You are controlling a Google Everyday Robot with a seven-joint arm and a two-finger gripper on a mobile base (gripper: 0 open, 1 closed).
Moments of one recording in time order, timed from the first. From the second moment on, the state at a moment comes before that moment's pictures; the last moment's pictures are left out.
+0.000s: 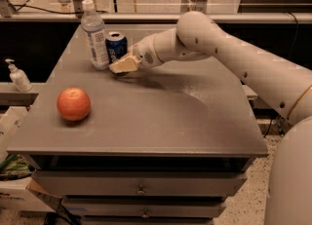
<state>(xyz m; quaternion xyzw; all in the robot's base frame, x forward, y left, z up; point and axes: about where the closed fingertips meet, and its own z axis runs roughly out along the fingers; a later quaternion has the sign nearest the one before) 0.695 0.100 0.841 -0.49 0.69 0.31 0.43</state>
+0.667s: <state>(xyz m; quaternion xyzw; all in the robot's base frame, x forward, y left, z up) 0.694 0.097 0.841 -0.48 0.70 0.32 0.42</state>
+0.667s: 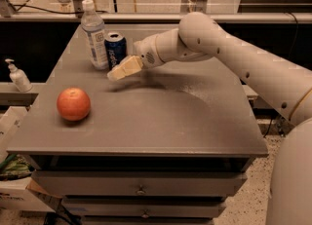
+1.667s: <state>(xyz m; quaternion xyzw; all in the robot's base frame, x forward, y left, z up) 0.715 -0.032 0.872 -0.40 0.73 0.25 0.49</state>
